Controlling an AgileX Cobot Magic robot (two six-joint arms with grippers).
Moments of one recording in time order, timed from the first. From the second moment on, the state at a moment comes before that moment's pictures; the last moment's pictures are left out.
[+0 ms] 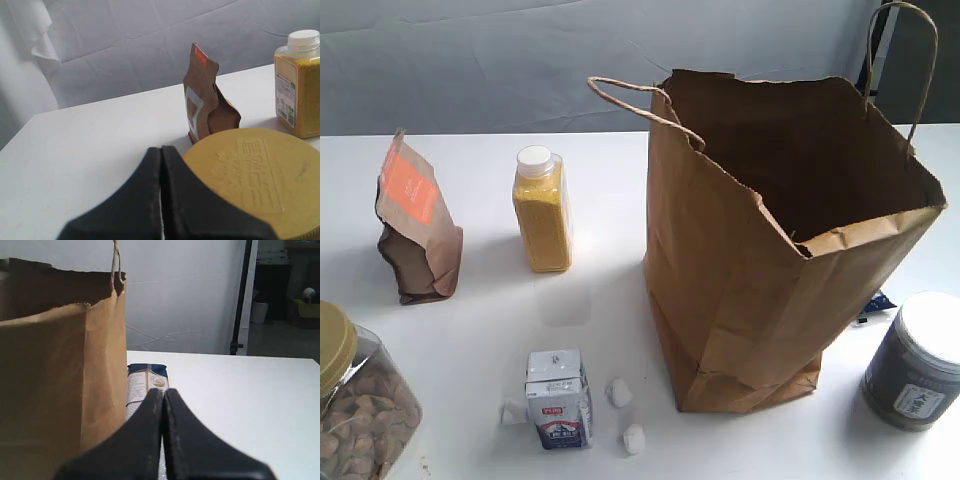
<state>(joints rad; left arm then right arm) 0.03 0.00 0.00 -0.03 0.26 0.25 0.38 0.01 0.00 -0.04 0.15 0.03</state>
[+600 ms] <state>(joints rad) 0.03 0.00 0.00 -0.03 0.26 0.25 0.47 0.35 -0.55 0.01 0.47 0.39</state>
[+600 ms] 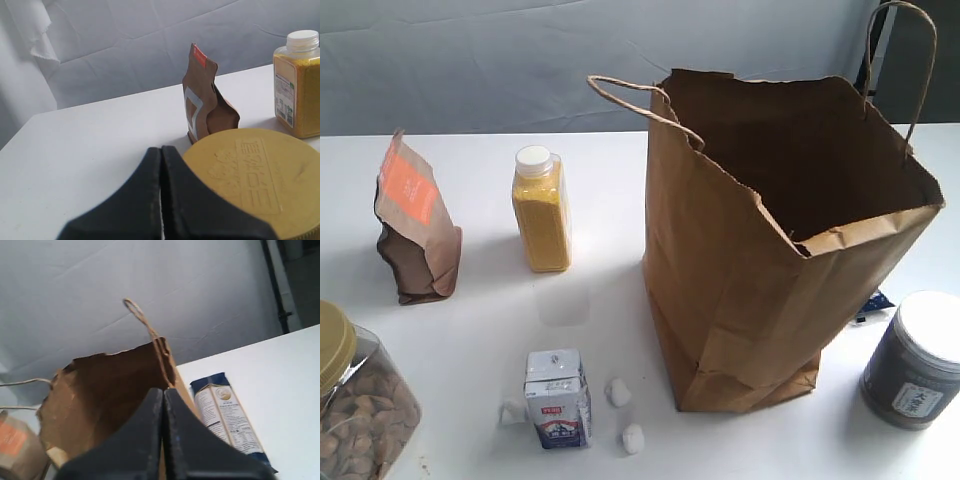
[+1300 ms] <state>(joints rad) 0.03 0.00 0.00 -0.03 0.26 0.25 1.28 1.44 -1.37 -0.20 0.72 0.72</state>
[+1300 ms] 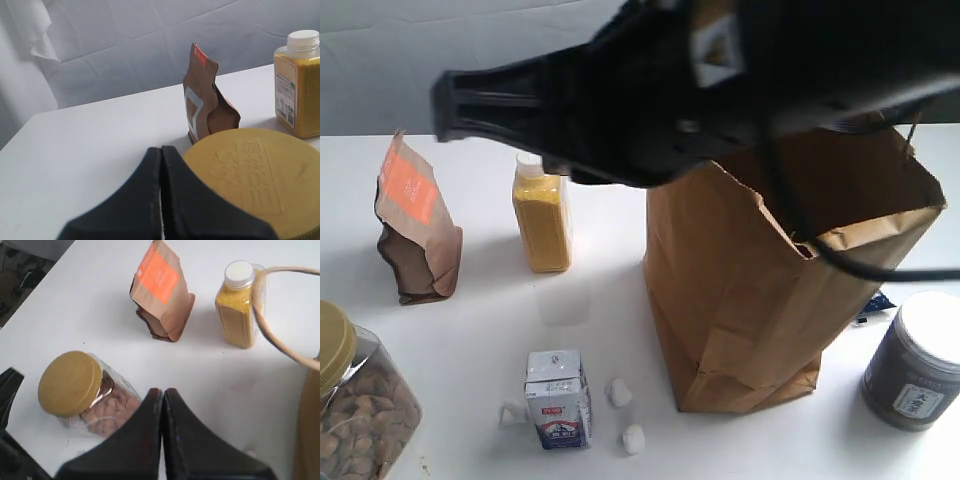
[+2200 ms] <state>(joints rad) 0.03 0.00 0.00 -0.03 0.26 0.25 1.19 2.30 -2.19 -0.45 0.98 0.91</state>
